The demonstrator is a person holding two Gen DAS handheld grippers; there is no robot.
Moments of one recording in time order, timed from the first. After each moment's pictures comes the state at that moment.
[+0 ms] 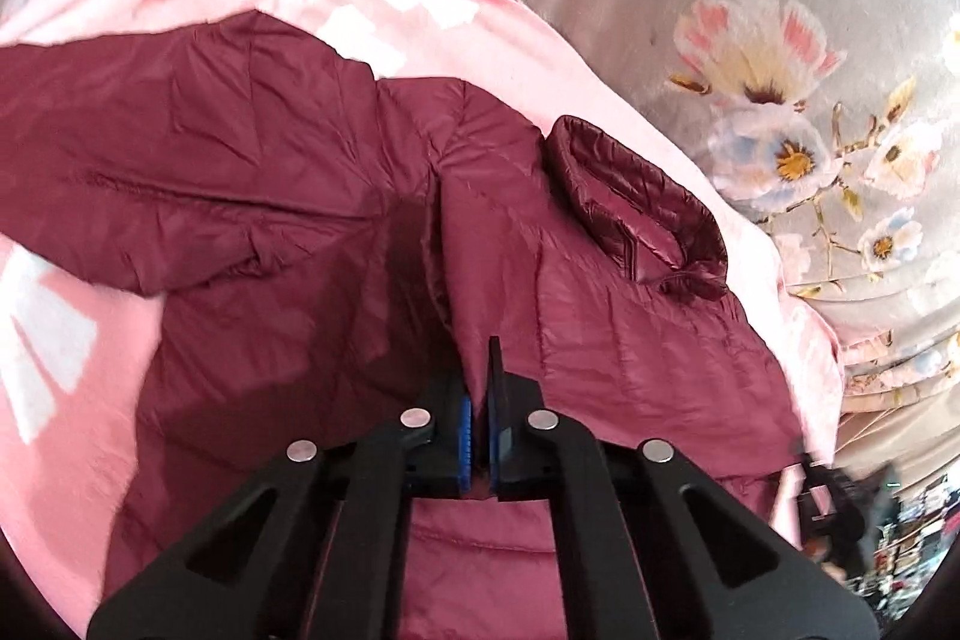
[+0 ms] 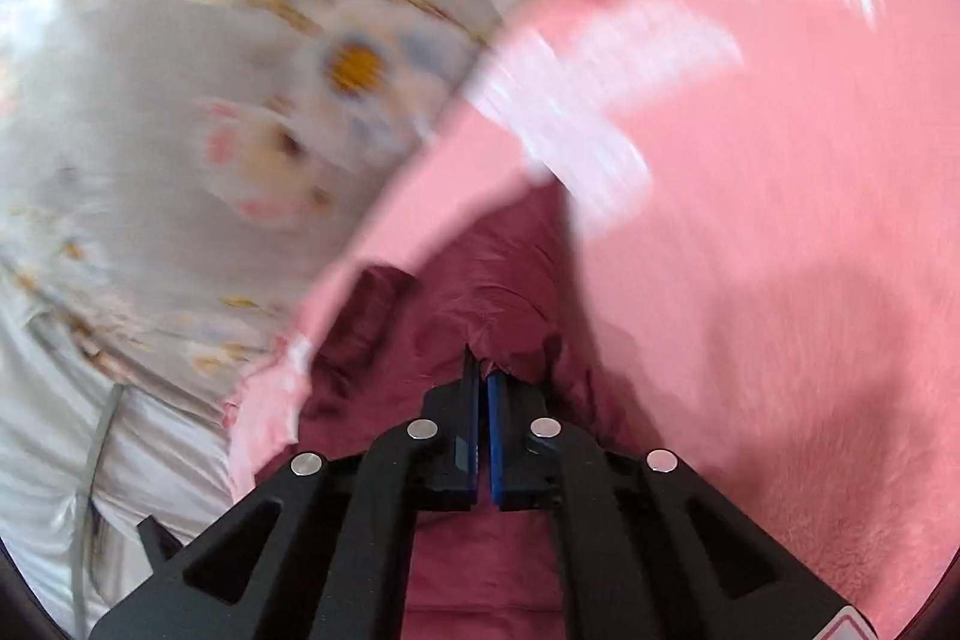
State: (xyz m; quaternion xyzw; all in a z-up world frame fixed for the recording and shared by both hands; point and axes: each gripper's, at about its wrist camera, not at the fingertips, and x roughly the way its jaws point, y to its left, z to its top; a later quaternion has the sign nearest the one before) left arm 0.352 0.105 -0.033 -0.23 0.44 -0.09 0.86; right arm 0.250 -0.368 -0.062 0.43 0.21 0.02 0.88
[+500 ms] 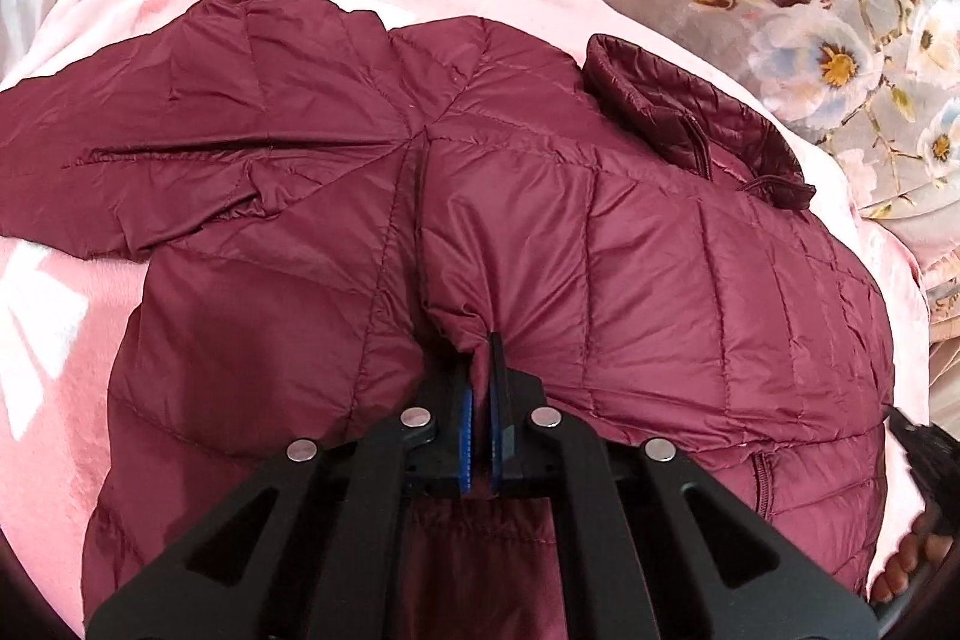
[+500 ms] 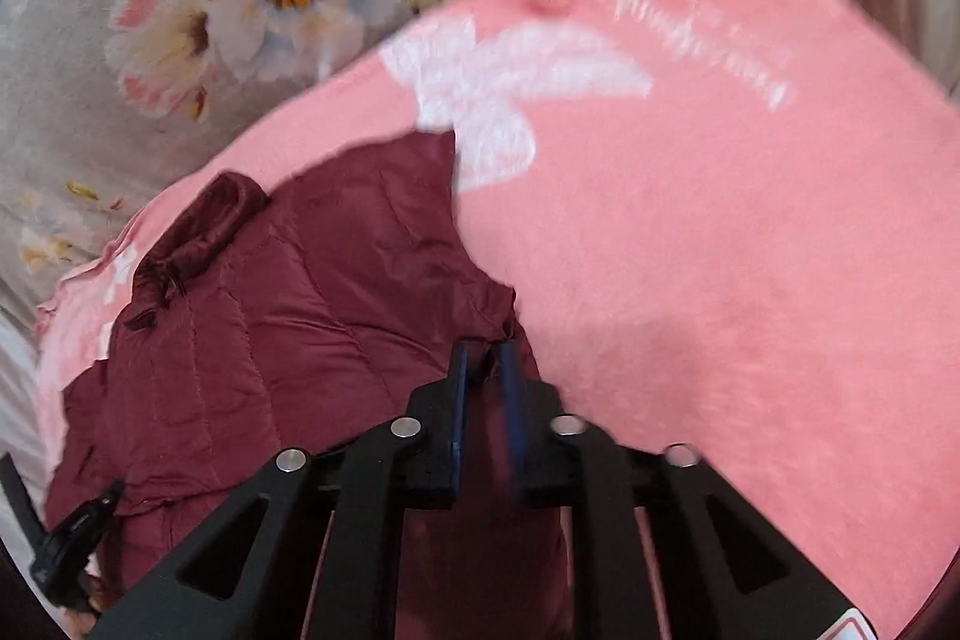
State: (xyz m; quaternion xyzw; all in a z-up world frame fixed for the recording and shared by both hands) left arm 0.340 0.083 -0.075 -0.13 0.44 -0.06 0.89; right arm 0.234 -0.318 -0.060 0.25 0.31 -0.16 0.90
